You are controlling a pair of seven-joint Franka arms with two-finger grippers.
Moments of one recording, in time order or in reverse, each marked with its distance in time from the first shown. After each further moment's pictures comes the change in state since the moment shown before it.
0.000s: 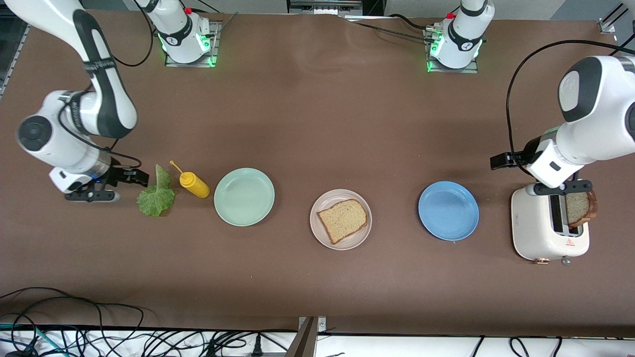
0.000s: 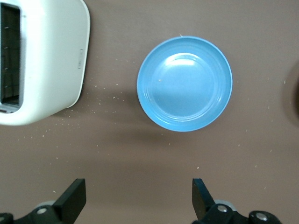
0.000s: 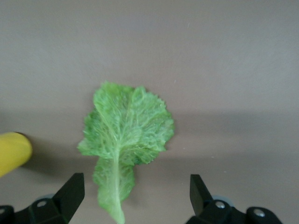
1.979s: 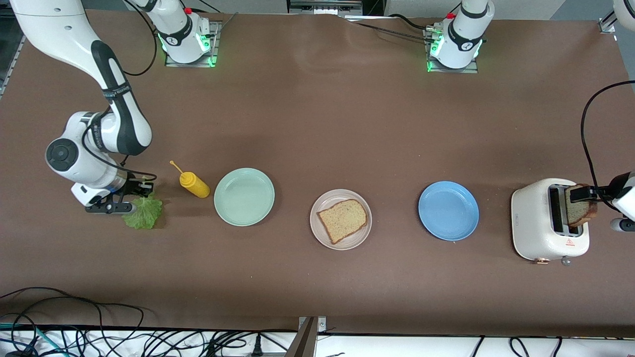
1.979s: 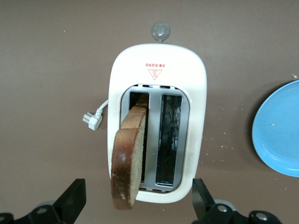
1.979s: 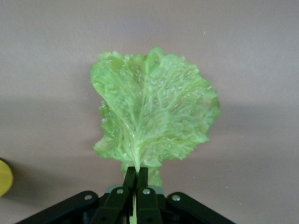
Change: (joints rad) left arm 0.241 0.293 0.017 0.341 0.164 0.034 0.401; right arm 0.003 0.127 0.010 0.156 0.000 -0.043 0.000
